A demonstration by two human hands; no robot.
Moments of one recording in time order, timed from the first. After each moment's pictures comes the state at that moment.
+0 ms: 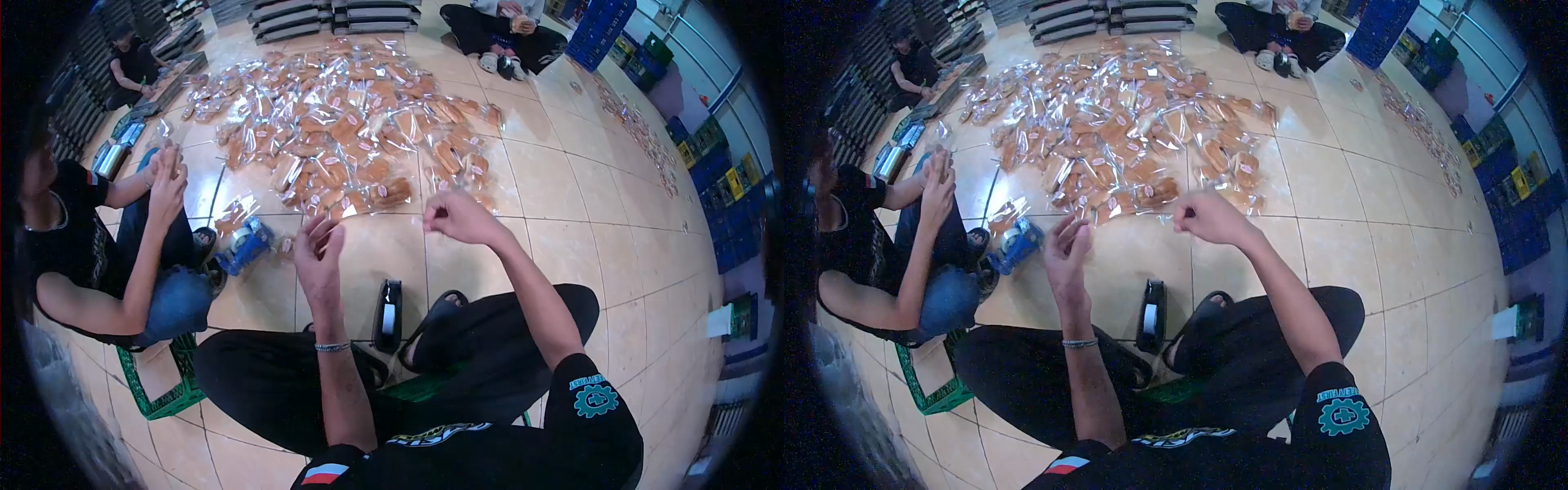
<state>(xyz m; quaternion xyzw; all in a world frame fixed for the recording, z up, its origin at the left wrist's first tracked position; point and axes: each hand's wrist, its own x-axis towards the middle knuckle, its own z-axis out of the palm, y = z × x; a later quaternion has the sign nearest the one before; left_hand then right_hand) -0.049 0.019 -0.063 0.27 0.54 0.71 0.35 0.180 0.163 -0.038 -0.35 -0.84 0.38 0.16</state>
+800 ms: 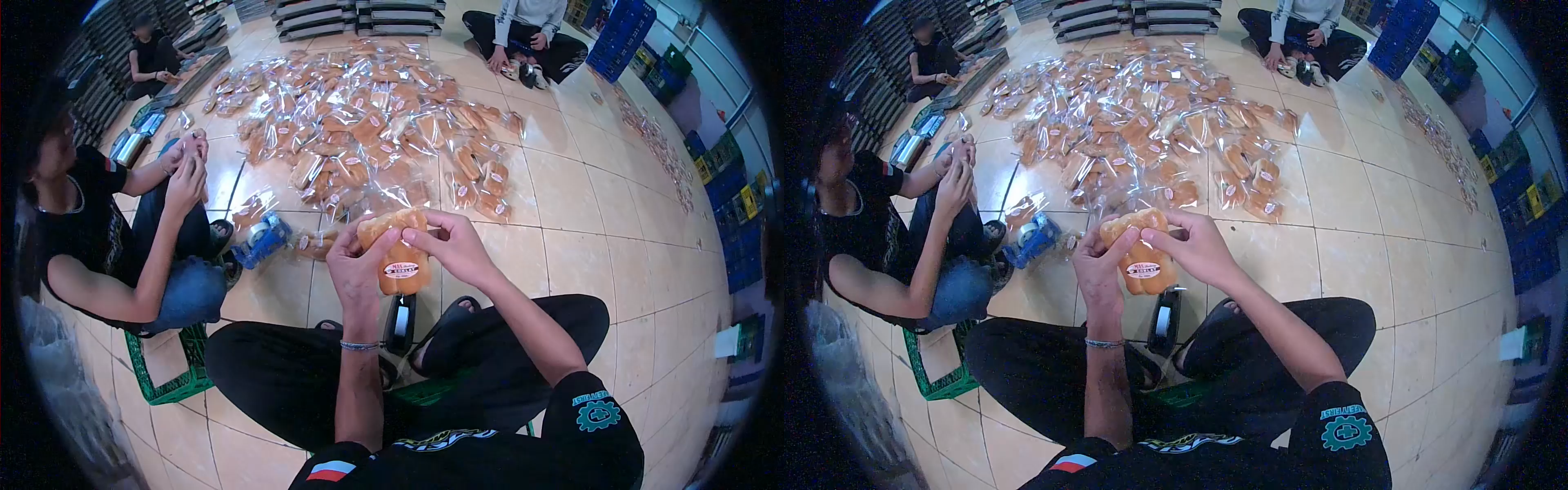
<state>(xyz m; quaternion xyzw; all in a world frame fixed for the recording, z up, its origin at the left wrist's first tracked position) -0.019 0.018 -0.038 0.26 0.43 0.75 0.43 0.129 0.089 -0.010 -0.32 -0.65 0.61 0.32</state>
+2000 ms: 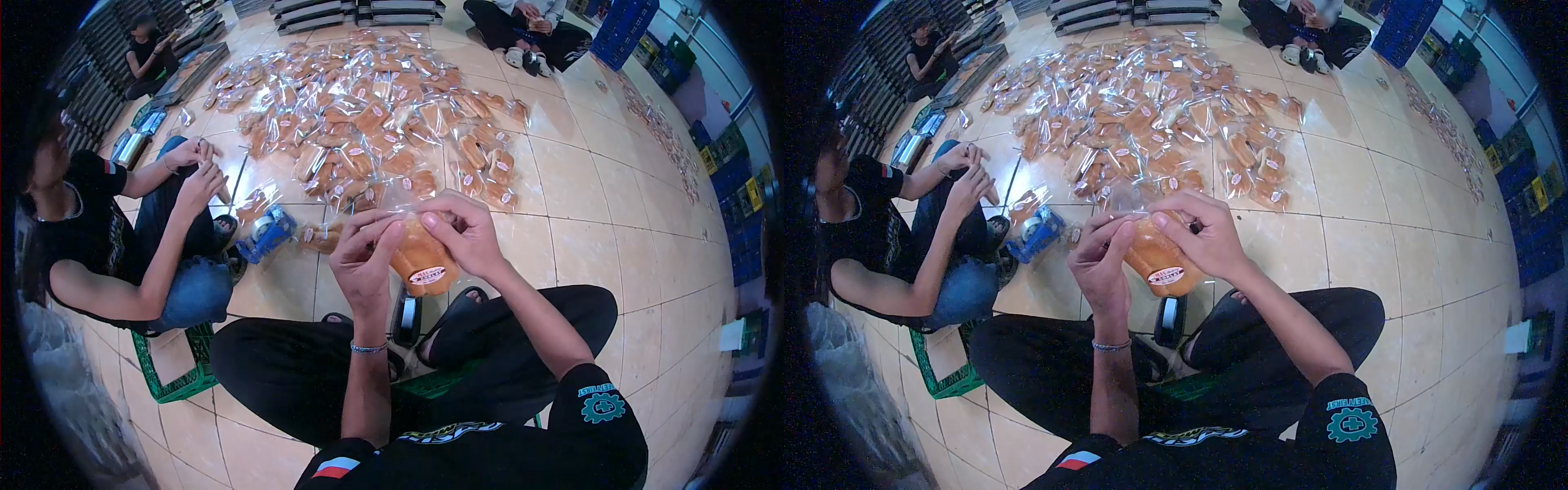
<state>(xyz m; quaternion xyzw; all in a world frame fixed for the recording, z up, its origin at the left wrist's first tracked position) -0.015 0.008 -0.026 0.41 0.44 0.75 0.29 0.133 0.092 -0.012 -0.25 -0.74 0.43 0.45</state>
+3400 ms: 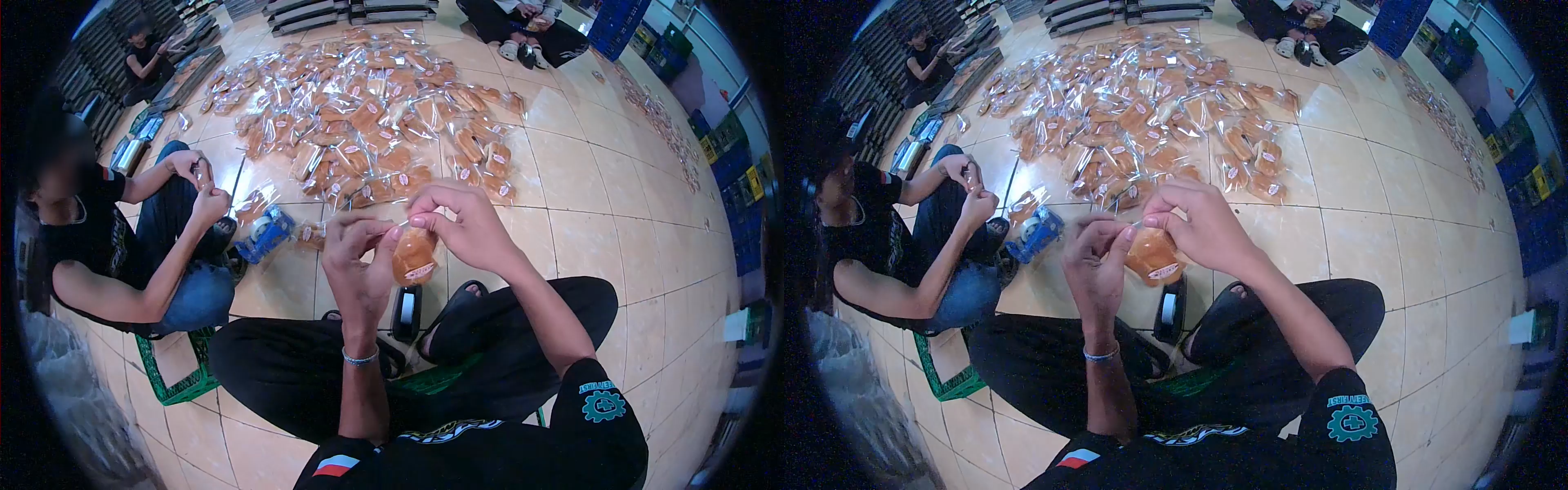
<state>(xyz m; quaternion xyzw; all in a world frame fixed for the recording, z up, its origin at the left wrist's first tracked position) -0.009 -0.006 -0.005 0.44 0.59 0.64 0.22 0.143 0.092 0.026 -0.26 -0.83 0.34 0.34</state>
